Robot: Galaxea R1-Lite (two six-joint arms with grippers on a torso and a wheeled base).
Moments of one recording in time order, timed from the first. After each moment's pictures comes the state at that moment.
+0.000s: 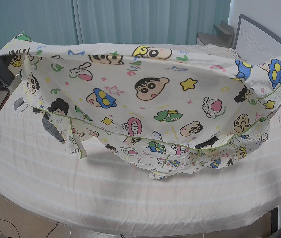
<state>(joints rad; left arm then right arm) -0.48 1.17 -0.64 -1.04 0.18 -0.03 0.34 0.91 -0.64 -0.74 0.08 0.26</state>
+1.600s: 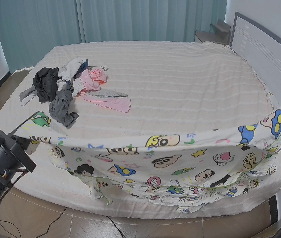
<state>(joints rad) -0.57 1.10 -0.26 -1.04 0.18 -0.09 0.34 0.75 -0.60 -0.45 0.13 0.31</state>
